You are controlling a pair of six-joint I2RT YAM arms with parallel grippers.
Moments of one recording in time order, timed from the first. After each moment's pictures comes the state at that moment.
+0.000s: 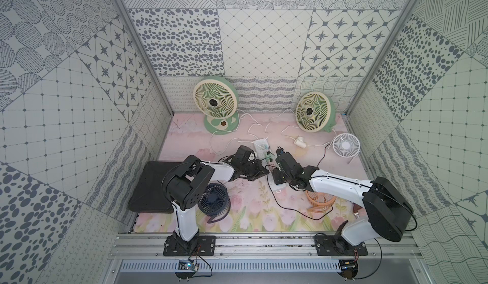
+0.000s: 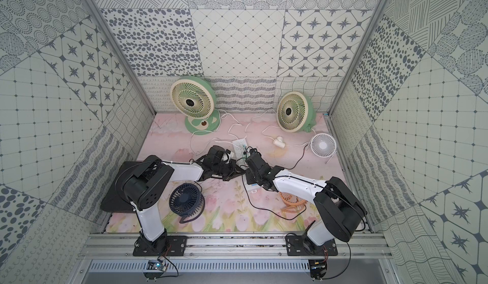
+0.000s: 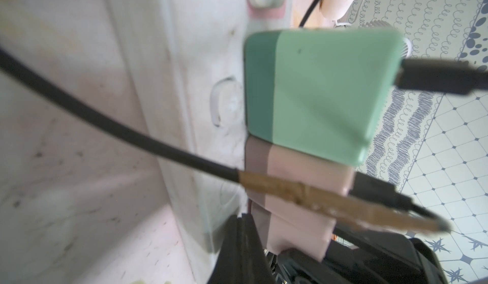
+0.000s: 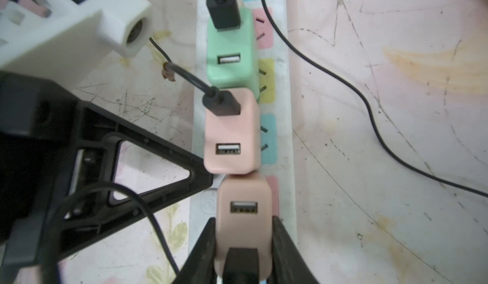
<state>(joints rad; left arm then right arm) -0.56 1.89 0.91 0.23 0.61 -1.05 0.78 1.51 0.84 -0.25 0.18 0.46</state>
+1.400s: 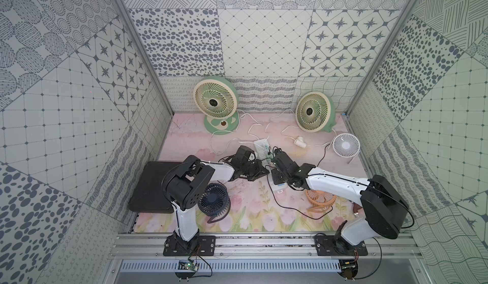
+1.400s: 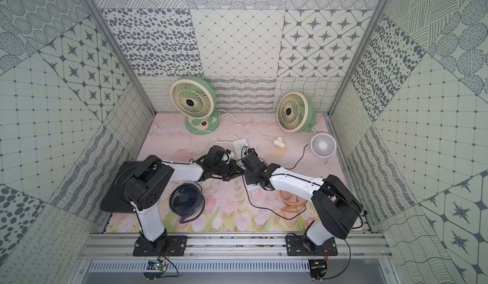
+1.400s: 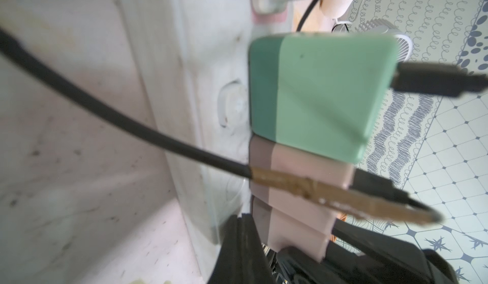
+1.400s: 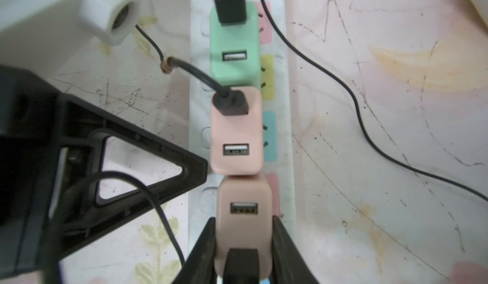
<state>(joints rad) -0.56 1.89 0.91 0.22 0.61 -1.05 0.79 1.53 0.89 -0.35 0.21 0.47</state>
